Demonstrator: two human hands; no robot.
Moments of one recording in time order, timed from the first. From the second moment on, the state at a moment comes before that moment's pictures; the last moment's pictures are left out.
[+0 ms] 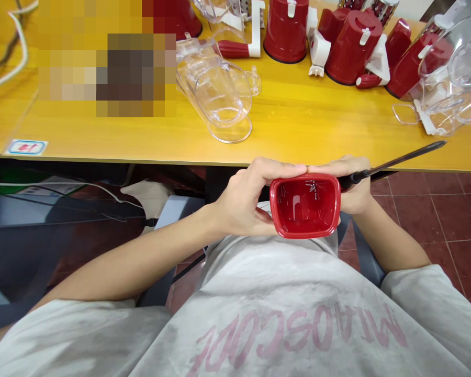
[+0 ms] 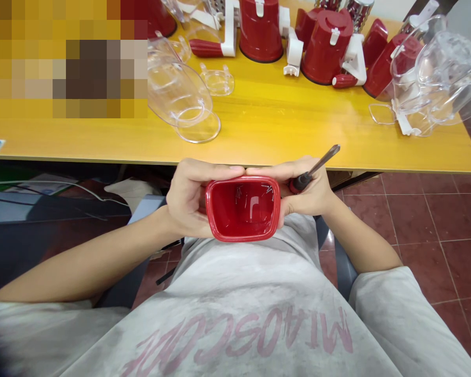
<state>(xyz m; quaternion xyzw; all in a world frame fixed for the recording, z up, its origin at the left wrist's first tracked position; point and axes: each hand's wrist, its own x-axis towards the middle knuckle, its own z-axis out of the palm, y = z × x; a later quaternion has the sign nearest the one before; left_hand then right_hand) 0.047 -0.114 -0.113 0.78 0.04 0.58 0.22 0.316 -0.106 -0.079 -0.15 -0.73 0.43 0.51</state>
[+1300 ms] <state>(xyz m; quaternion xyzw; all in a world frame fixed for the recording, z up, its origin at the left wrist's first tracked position) 0.047 -0.108 -0.100 0.80 0.05 0.55 0.25 0.316 -0.113 -0.083 -0.25 -0.67 0.48 0.50</state>
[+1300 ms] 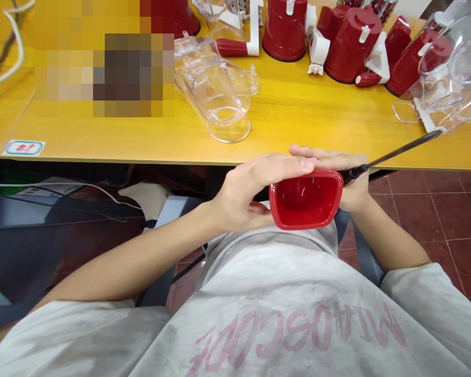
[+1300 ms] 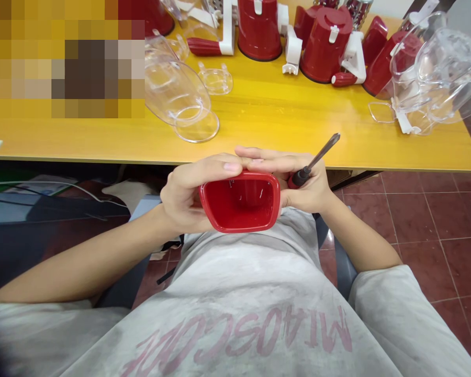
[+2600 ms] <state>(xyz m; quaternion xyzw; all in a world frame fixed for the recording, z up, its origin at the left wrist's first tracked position) 0.036 -0.083 -0.123 0.77 0.22 0.55 0.24 0.299 -0.109 -0.096 -0.27 -0.63 0.51 0.53</state>
